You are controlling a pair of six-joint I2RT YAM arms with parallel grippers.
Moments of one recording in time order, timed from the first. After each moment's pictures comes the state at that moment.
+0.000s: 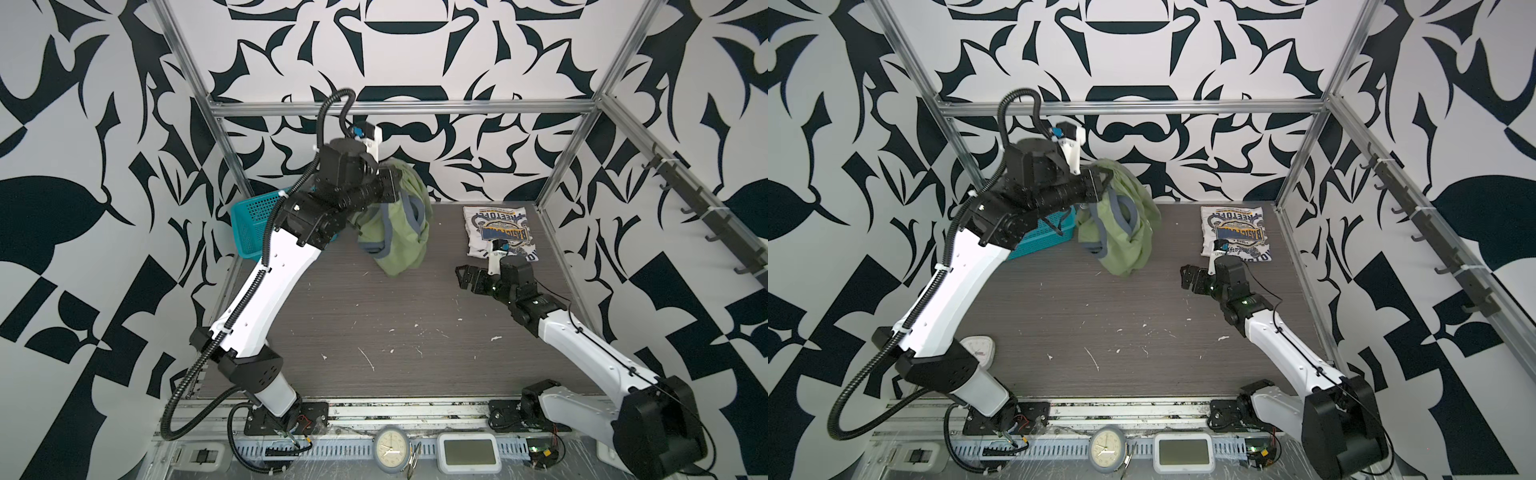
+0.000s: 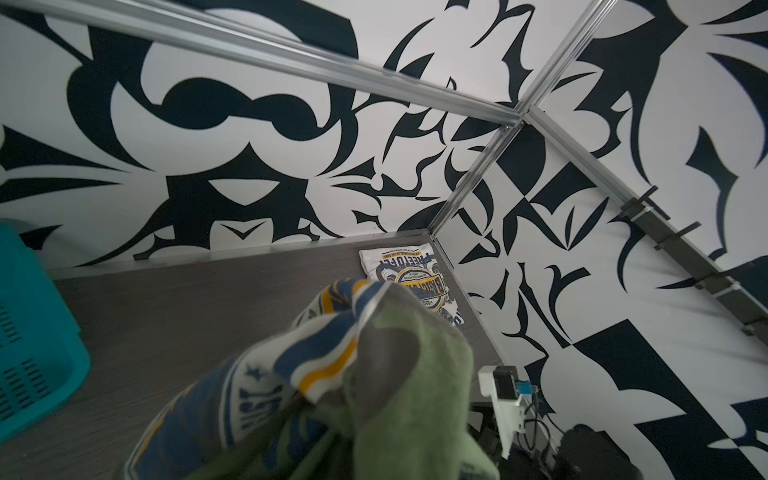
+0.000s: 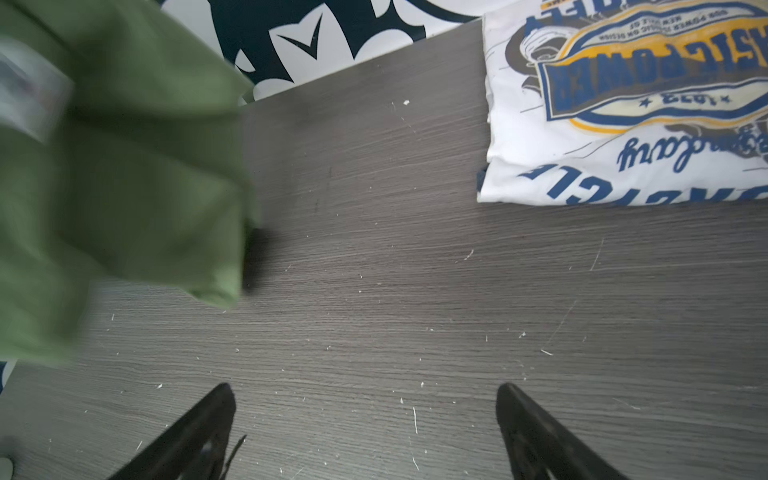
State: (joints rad) left arm -0.65 1.58 1.98 -0.73 0.02 -0.46; right arm 0.30 1.10 0.66 -0.14 -0.09 0.45
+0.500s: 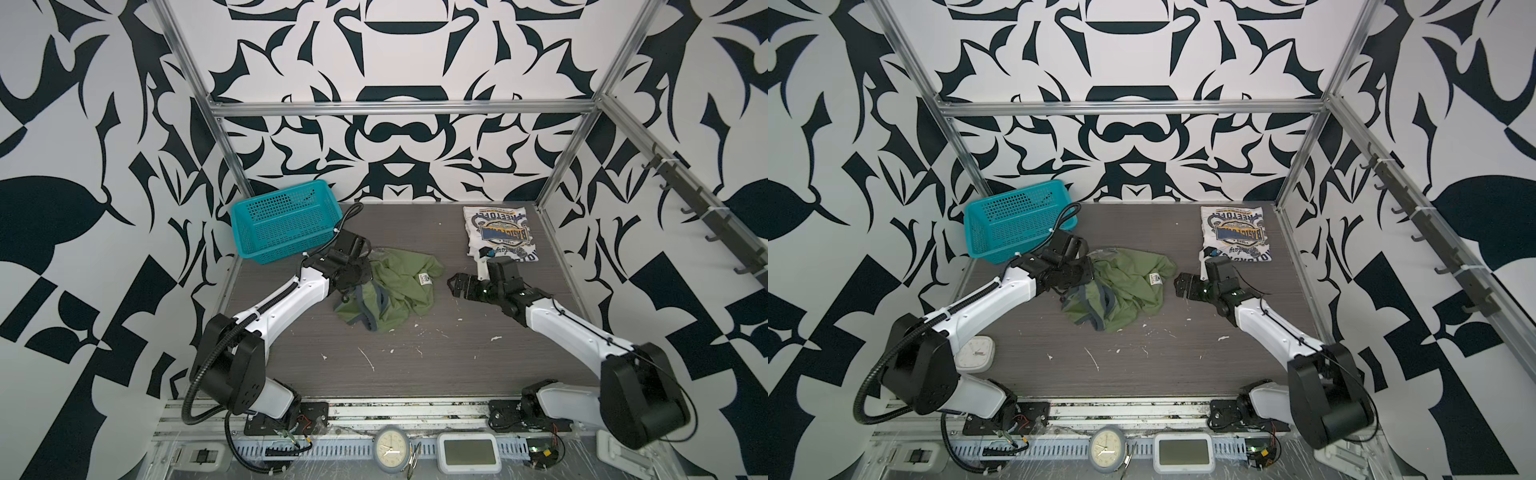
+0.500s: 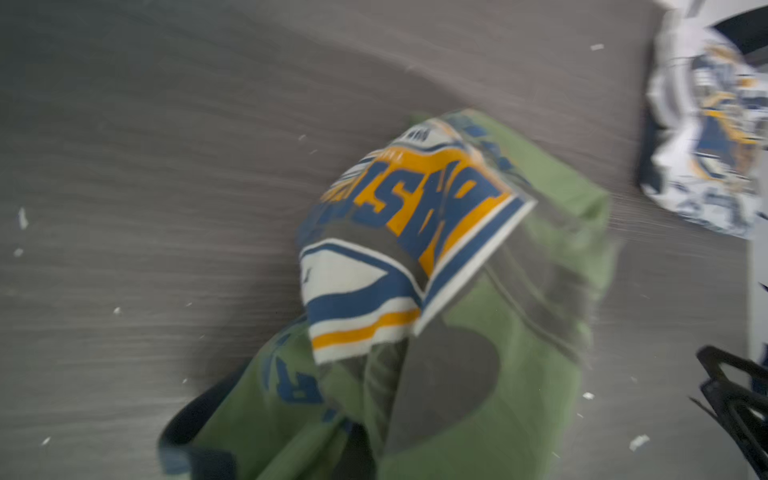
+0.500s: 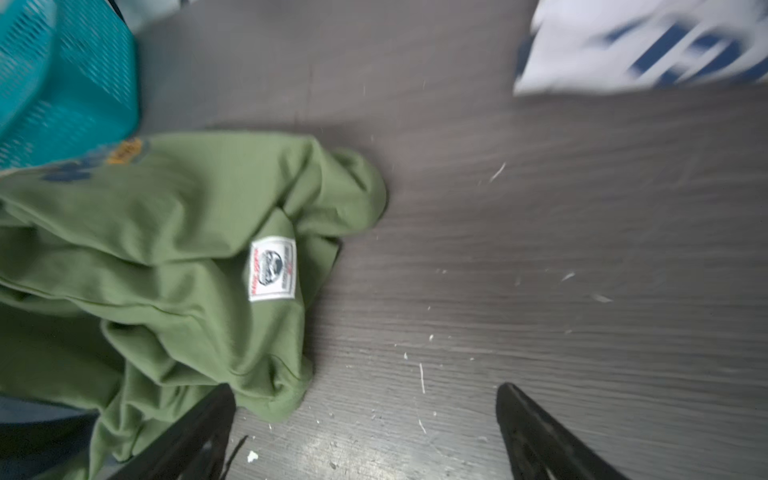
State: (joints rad) left arm -0.53 1.49 1.09 -0.56 -0.02 -0.70; right arm 0.33 1.32 0.70 -0.20 -0.19 0.47
